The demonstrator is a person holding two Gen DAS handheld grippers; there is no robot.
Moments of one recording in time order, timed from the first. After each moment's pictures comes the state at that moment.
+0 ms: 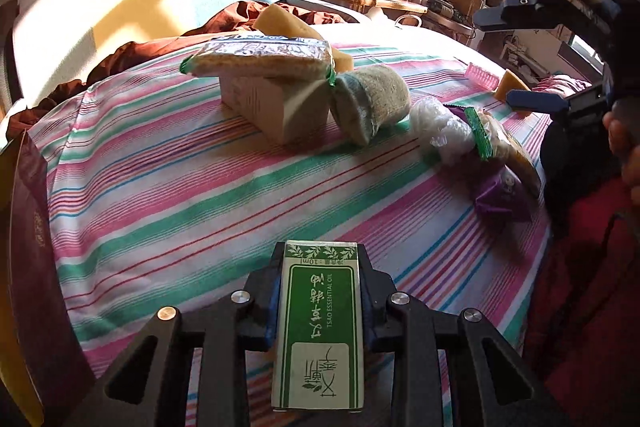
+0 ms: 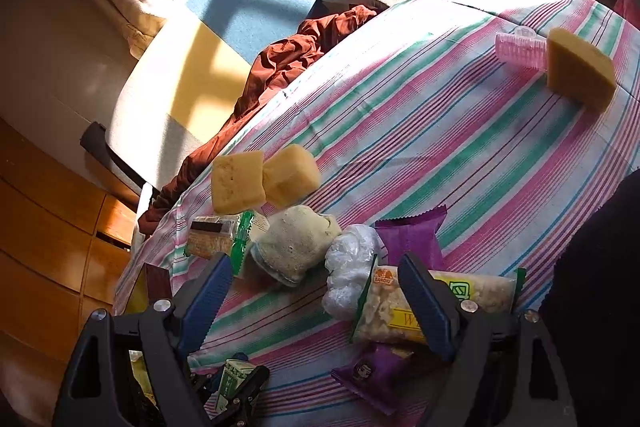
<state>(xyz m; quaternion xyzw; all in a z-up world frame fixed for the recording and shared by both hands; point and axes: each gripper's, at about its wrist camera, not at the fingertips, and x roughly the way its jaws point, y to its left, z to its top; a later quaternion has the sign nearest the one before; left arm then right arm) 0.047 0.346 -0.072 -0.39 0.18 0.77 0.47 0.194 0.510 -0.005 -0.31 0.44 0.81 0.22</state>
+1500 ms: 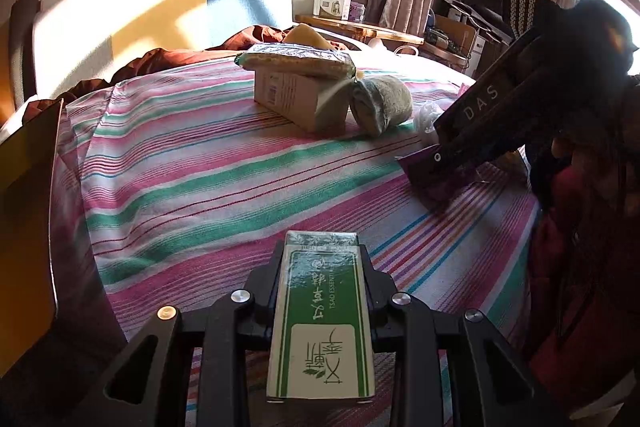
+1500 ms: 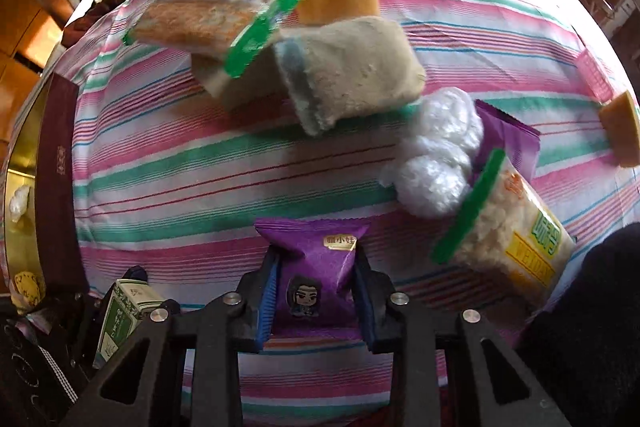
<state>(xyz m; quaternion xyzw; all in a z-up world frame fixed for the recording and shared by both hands) 0.055 0.300 -0.082 -0.35 0.14 0.79 0.48 0.118 0.411 -0.059 -0.59 0.21 0.76 0.18</state>
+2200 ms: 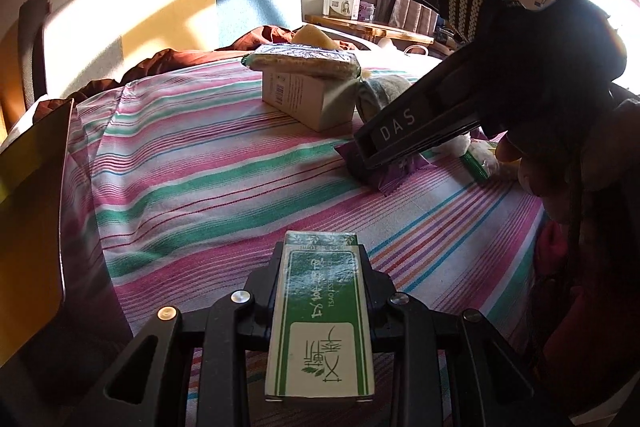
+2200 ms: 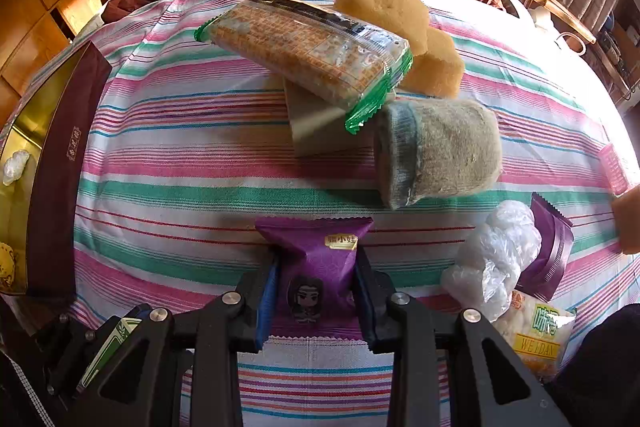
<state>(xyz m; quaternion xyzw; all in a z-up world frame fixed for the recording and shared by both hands) 0.060 0.299 -0.080 -0.35 0.14 0.80 0.46 0.109 0.394 -0.051 -0.56 0.14 0.80 0.17</state>
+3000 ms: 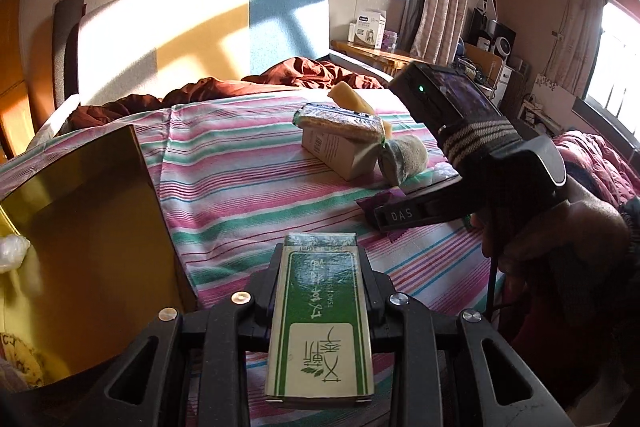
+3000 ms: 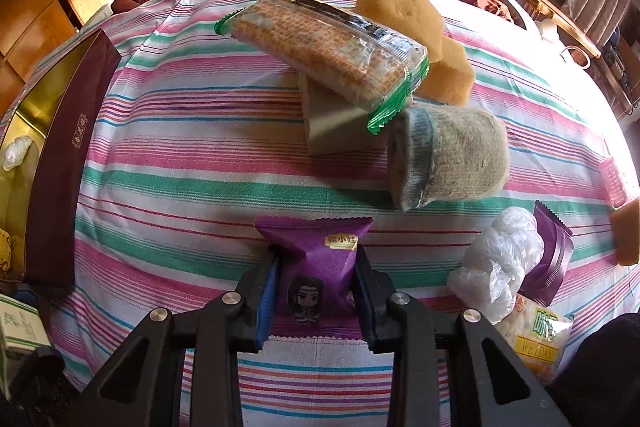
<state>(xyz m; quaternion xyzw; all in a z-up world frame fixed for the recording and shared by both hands) 0.055 0.248 -0.015 -0.33 0.10 0.83 0.43 0.082 0.379 -0.058 -0.56 0.12 0.80 0.17</state>
